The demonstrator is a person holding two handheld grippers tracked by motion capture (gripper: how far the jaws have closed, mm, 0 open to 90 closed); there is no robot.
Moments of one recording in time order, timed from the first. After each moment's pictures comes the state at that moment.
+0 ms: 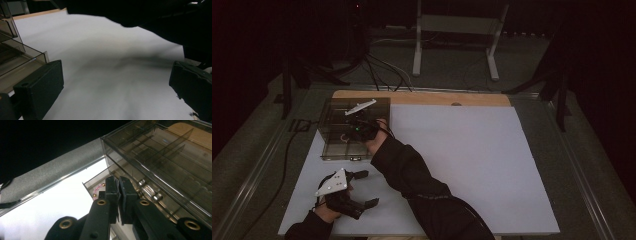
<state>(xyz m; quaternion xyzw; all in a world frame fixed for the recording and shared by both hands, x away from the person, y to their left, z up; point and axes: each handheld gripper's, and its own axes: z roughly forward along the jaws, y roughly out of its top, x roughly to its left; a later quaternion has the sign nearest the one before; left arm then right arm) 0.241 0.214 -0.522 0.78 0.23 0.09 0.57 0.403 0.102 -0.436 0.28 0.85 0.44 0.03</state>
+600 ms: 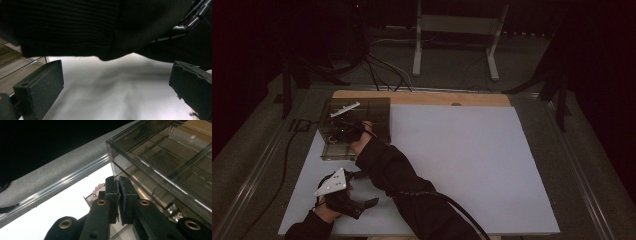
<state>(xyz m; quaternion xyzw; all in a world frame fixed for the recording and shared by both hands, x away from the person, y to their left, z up) 0.240 0.214 -0.521 0.78 0.23 0.09 0.58 0.412 0.150 -0.458 0.29 0.85 0.43 0.03</state>
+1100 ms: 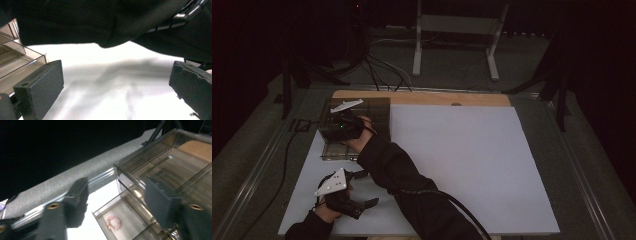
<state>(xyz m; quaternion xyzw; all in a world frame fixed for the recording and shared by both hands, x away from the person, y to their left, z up) 0.241 0.214 -0.522 0.78 0.23 0.09 0.57 0.409 0.142 -0.440 0.27 0.83 0.49 0.02</state>
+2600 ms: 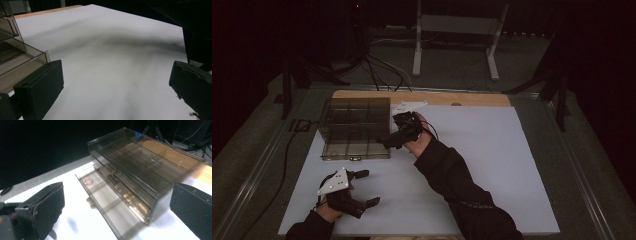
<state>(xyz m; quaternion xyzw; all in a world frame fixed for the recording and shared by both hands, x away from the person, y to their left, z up) 0.242 0.212 -0.524 0.78 0.23 0.09 0.57 0.387 -0.020 -0.415 0.26 0.82 0.50 0.06</state>
